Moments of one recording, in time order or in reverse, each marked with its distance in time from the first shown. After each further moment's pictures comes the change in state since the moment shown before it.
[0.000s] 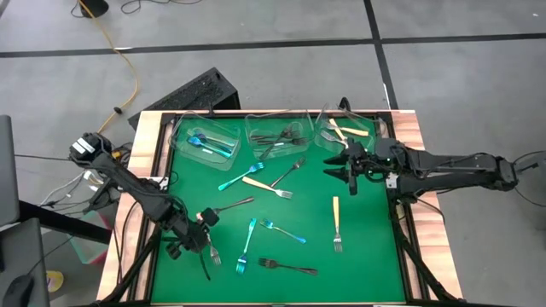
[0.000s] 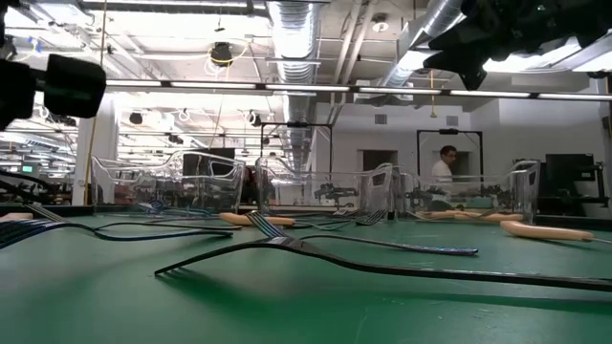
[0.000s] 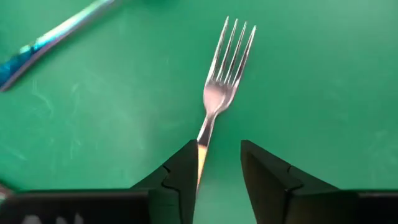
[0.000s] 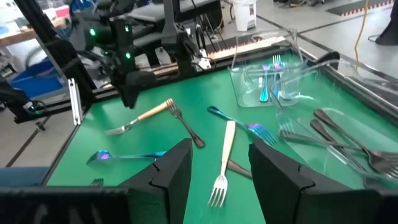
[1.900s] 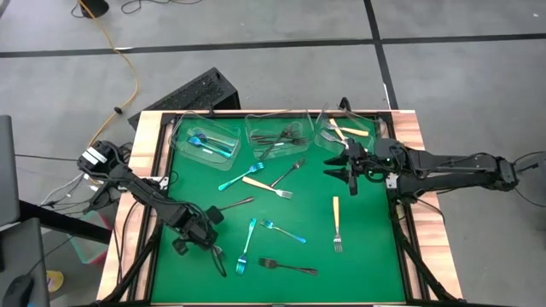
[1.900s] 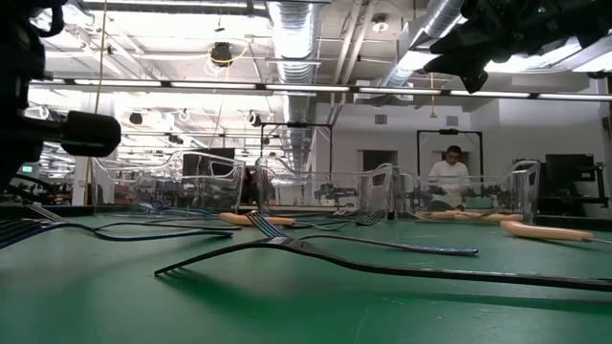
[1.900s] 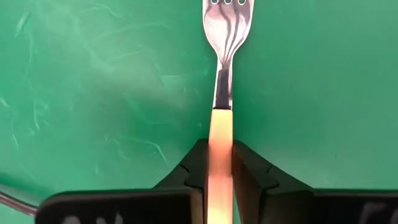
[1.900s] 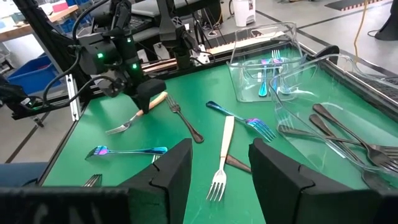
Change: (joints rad) left arm 0.068 0.239 0.010 -0.018 -0.009 0.058; right arm -0.001 0.000 0.000 -0.021 0.001 0.000
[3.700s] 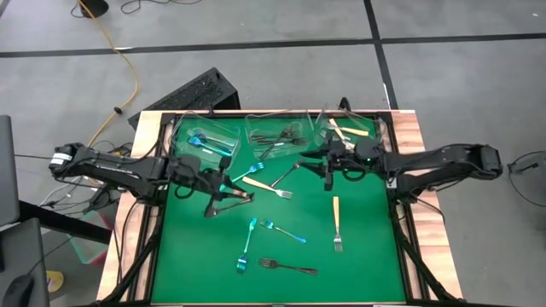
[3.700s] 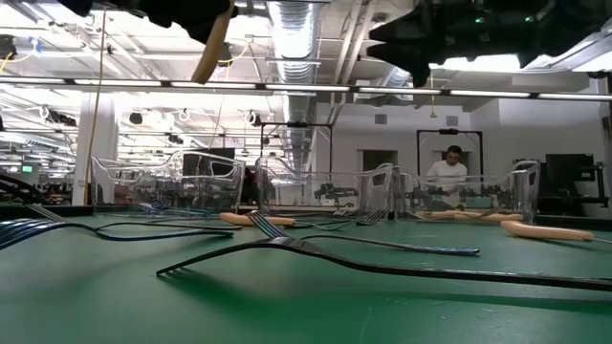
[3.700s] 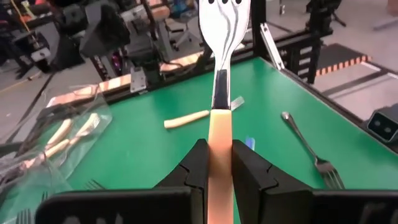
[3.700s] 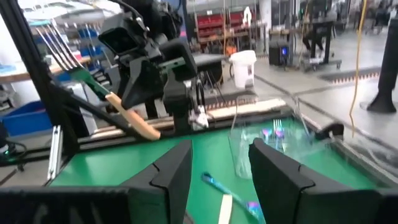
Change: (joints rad) left arm 0.503 -0.492 -0.011 0.635 0.137 0.034; right arm 0.001 0.393 0.001 0.659 0.029 -0.075
